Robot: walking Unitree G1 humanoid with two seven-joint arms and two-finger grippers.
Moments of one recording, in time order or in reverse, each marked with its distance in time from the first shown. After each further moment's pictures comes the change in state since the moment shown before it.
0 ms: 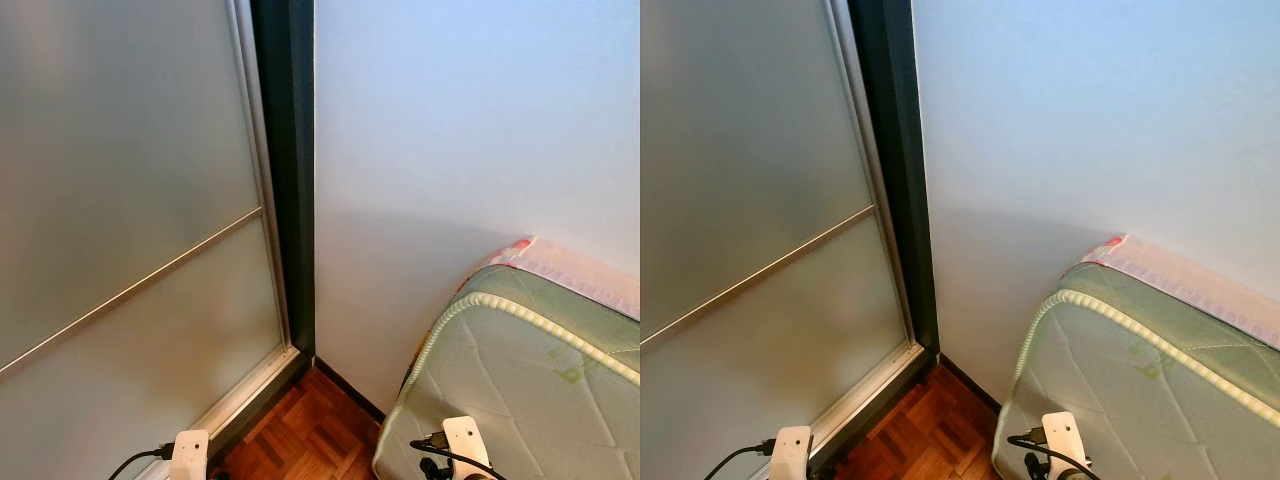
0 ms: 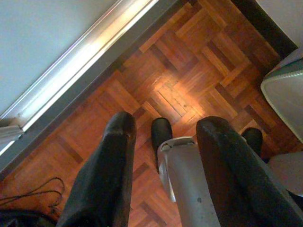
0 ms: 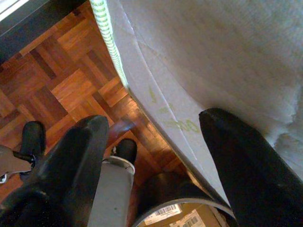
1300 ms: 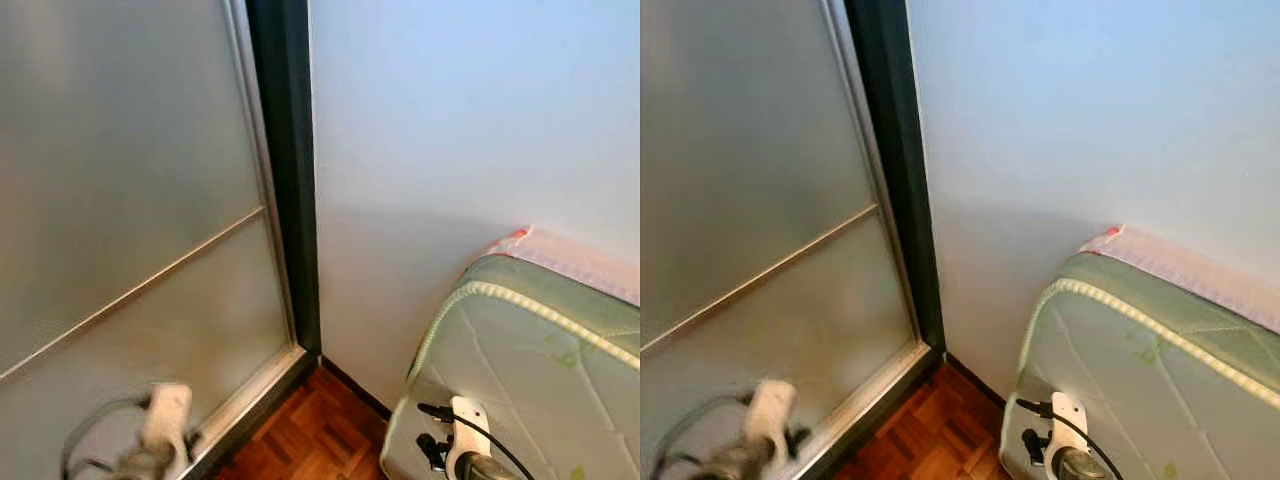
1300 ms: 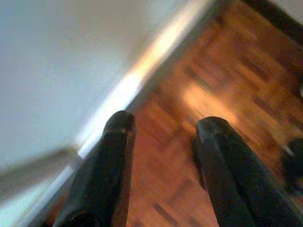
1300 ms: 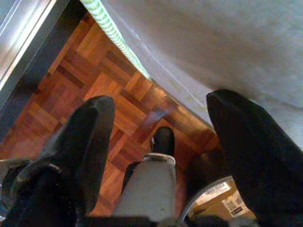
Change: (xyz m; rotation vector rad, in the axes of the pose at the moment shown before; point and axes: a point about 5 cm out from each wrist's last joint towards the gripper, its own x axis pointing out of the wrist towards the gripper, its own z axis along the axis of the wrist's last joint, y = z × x) left arm 0.003 0.031 0.050 0.152 -0.003 0.027; right arm 0.005 0.000 0.027 0.254 -0.003 -0.004
